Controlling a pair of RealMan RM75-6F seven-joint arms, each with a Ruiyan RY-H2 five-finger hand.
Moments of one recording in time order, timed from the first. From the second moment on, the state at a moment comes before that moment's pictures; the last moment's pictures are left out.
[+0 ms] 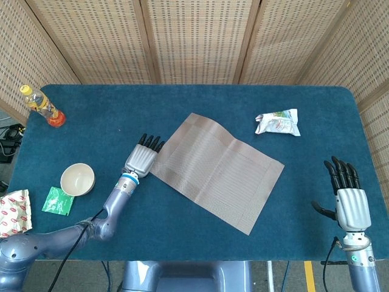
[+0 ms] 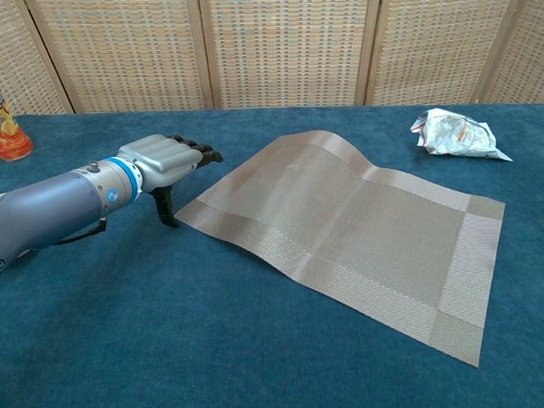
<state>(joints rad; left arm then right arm) -0.90 -1.83 -0.22 -1.04 0.96 0.82 0.73 0.15 -1.34 0.12 -1.37 -1.52 1.56 0.13</state>
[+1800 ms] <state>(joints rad) -0.92 -1.96 -0.18 -0.86 1.16 0.89 0.59 0.14 -1.33 0.11 -1.40 -1.56 1.58 0.17</state>
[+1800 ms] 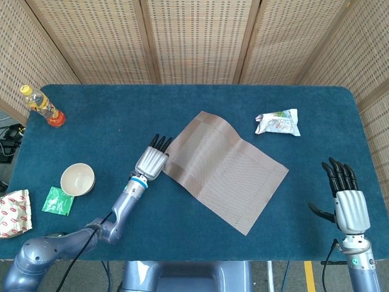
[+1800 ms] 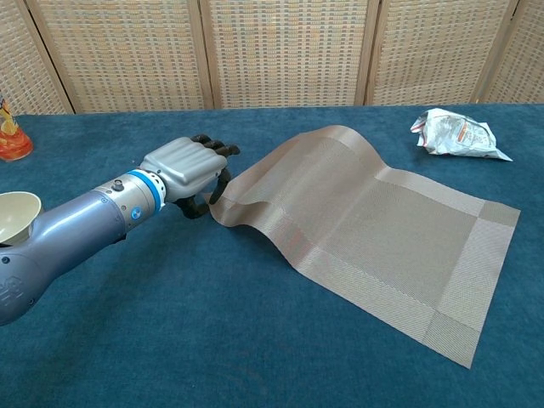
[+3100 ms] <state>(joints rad) -0.86 -1.83 -0.17 -1.07 1.17 0.94 0.62 0.13 -1.32 0.10 -1.42 -1.60 1.61 0.17</state>
